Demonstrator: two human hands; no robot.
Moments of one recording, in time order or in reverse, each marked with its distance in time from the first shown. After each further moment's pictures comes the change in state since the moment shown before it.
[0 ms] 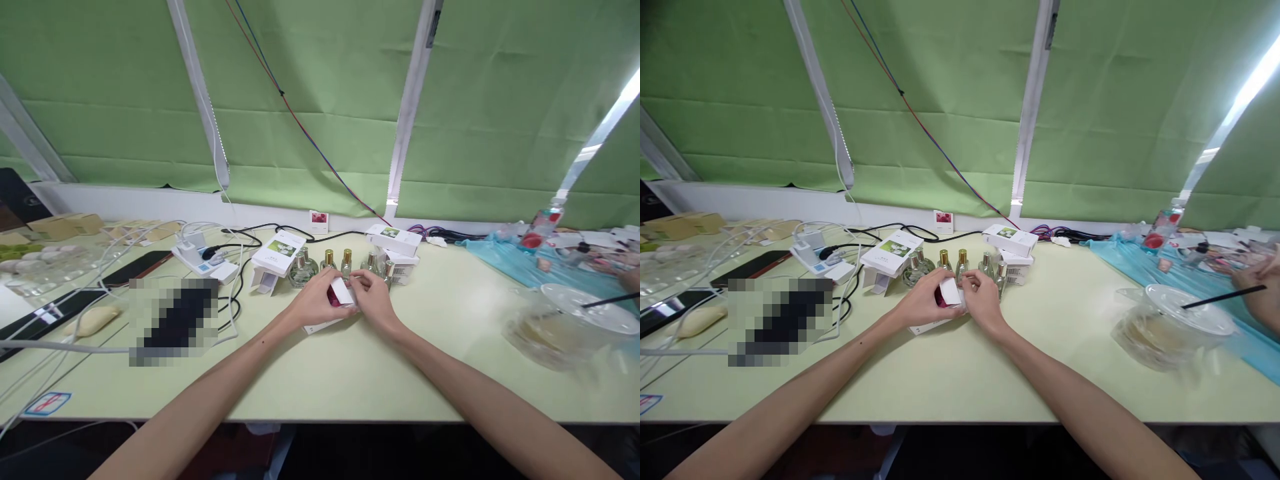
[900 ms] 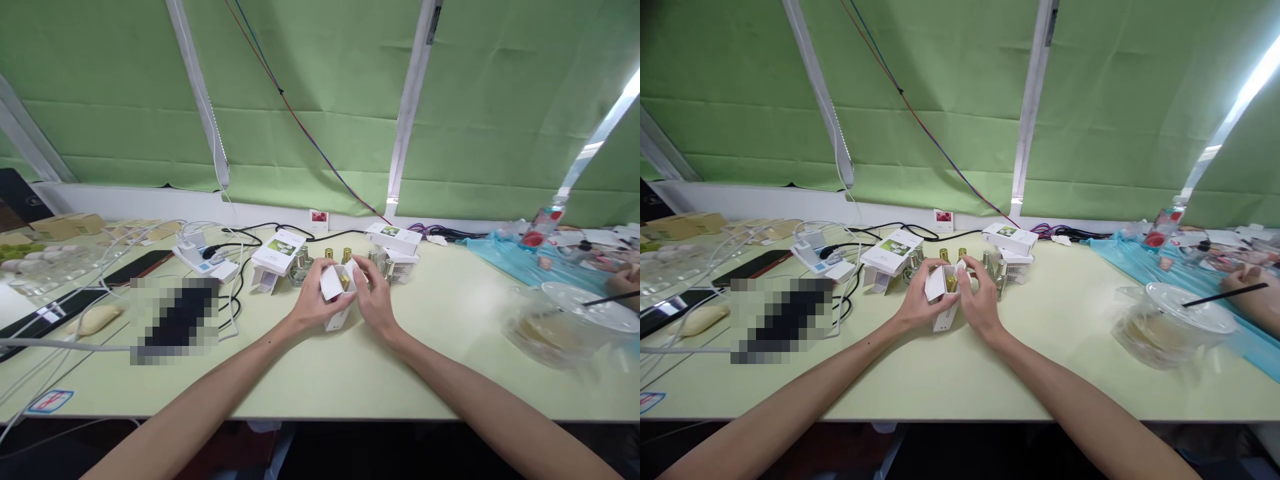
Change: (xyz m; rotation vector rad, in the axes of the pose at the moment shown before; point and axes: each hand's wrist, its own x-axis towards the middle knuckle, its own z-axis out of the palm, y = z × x) left_hand -0.006 0.006 0.006 -0.218 0.317 0.091; right_hand -0.017 -0.022 0.002 0.070 0.126 -0.280
